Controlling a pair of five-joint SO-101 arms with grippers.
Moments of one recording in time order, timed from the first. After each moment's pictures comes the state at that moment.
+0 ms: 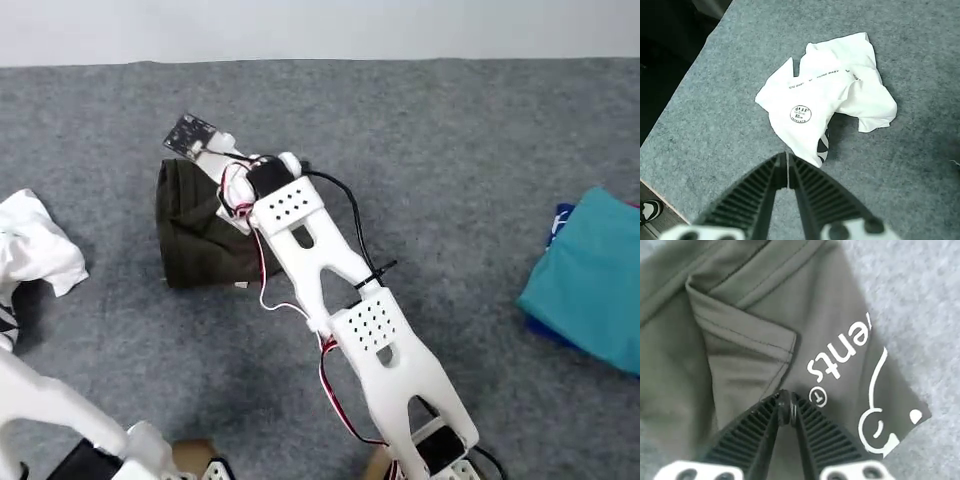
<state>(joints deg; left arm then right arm) -56.1 -20.5 -14.0 99.2 -18.2 -37.4 65.8 -76.0 79.3 24.2</state>
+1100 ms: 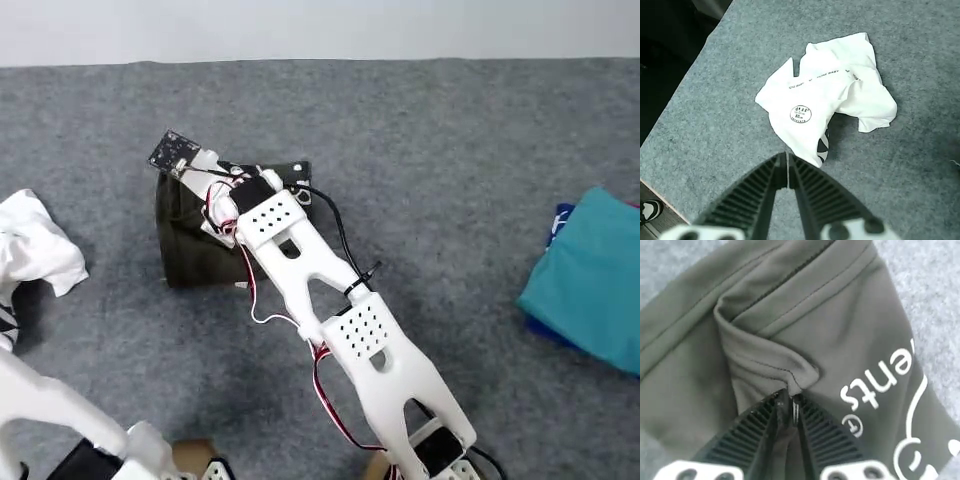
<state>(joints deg) -56.1 -20.5 -14.0 99.2 -18.2 -40.7 65.8 -70.7 73.8 22.8</state>
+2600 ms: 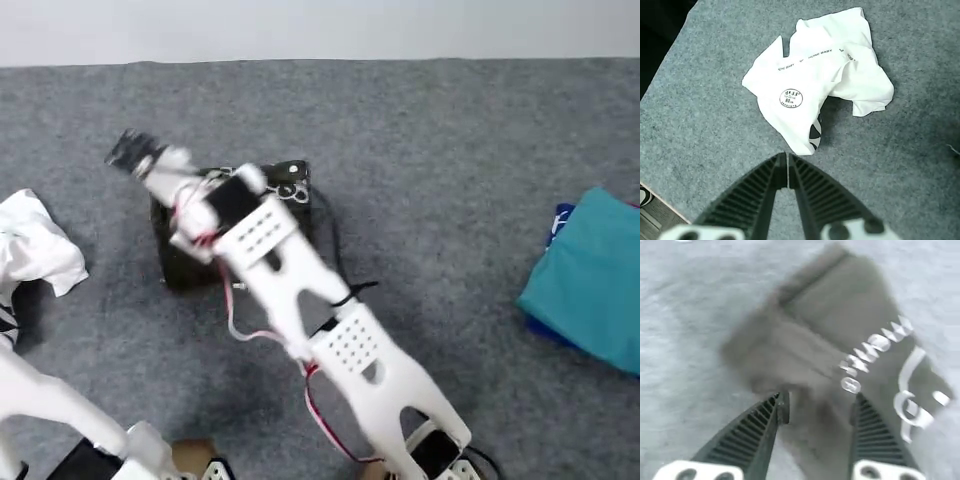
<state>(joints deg) -56.1 -20.5 -8.4 98.7 -18.4 -44.4 62.1 -92.0 100.5 16.6</state>
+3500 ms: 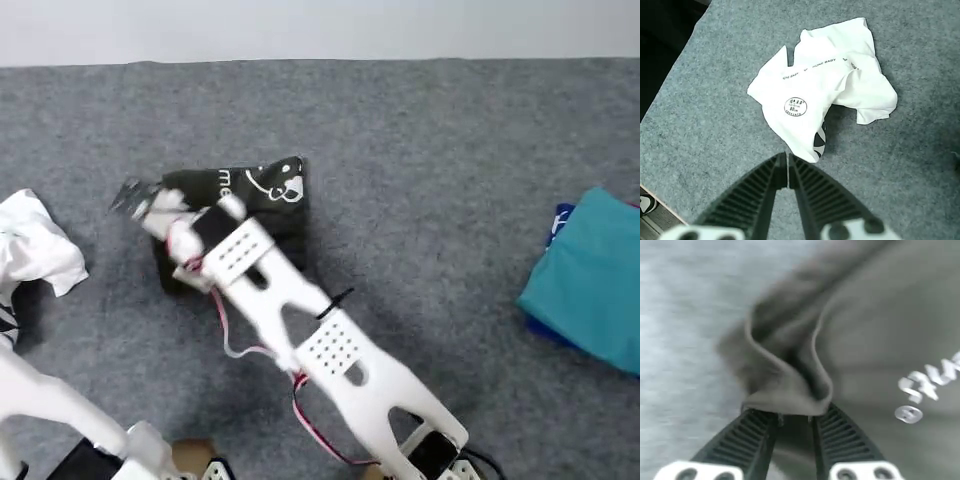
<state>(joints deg) -56.1 -20.5 -8.4 96.6 -18.8 -52.0 75.2 -91.3 94.2 19.7</state>
